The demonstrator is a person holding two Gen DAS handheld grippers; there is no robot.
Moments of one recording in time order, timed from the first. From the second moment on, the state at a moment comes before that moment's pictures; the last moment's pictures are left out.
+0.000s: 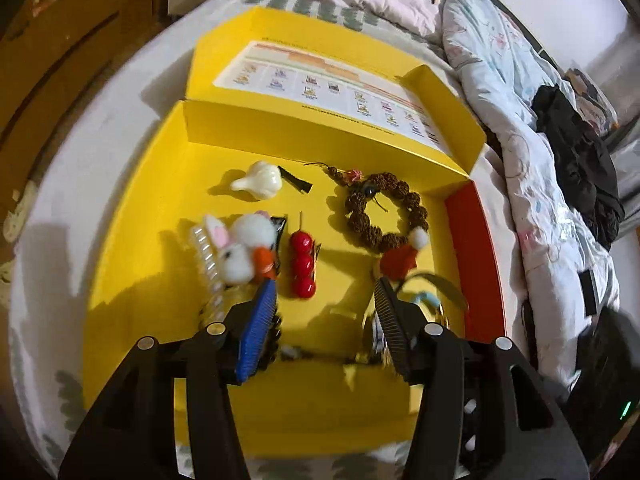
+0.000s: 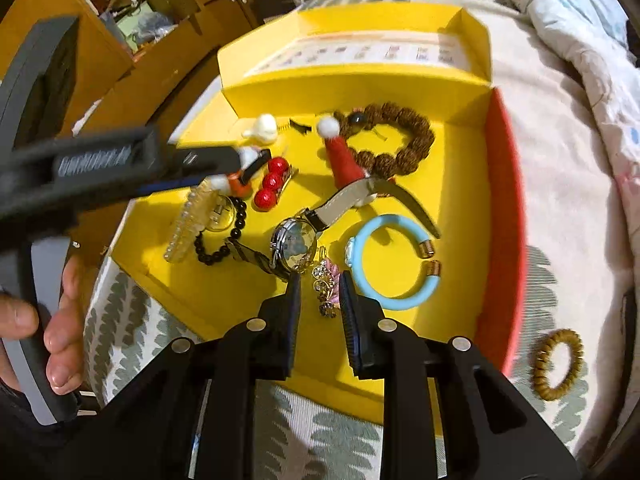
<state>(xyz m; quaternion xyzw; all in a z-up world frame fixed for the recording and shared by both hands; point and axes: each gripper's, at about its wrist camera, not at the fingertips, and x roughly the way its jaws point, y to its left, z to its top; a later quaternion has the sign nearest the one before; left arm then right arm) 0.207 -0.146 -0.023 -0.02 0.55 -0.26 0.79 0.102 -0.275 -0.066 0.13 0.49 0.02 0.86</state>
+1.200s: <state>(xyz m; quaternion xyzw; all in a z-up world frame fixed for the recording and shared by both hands) 0.011 -0.084 -0.081 0.09 0.59 -0.25 0.76 -0.018 -0.361 -0.066 0.14 0.48 -0.10 0.86</state>
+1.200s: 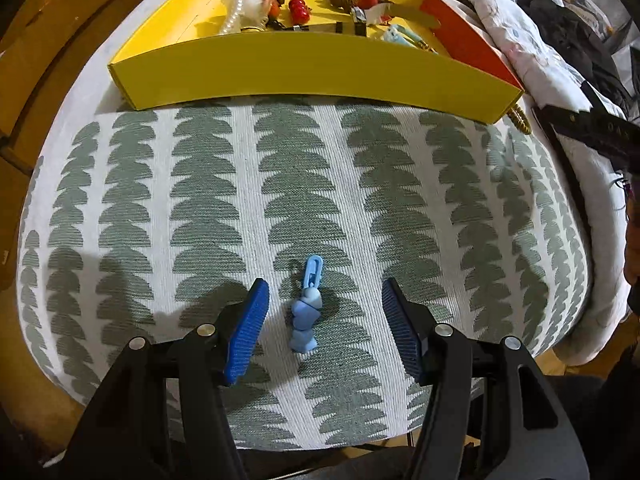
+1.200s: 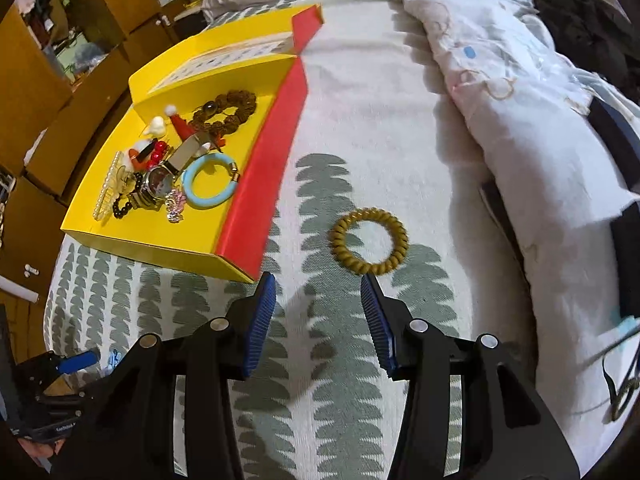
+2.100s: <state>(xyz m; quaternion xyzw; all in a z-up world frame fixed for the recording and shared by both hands) 0.004 -0.120 -0.114 0.15 0.59 -0.23 0.76 0.027 -0.391 -0.113 0.14 0.52 -0.09 0.84</state>
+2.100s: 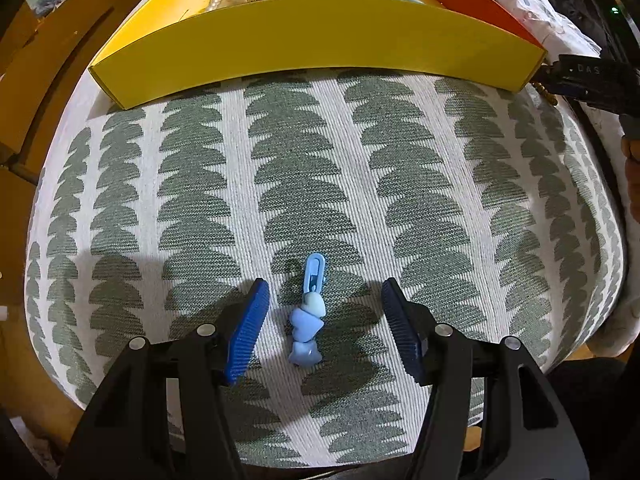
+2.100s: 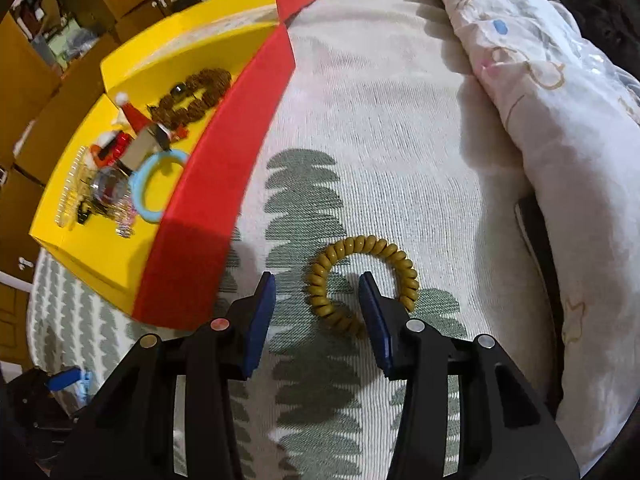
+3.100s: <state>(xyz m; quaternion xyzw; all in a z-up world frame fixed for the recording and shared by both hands) 0.007 -0.125 -0.113 0.10 0.60 -0.24 0.76 0.017 -0.400 -0.108 0.16 0.50 -0.10 0.84</state>
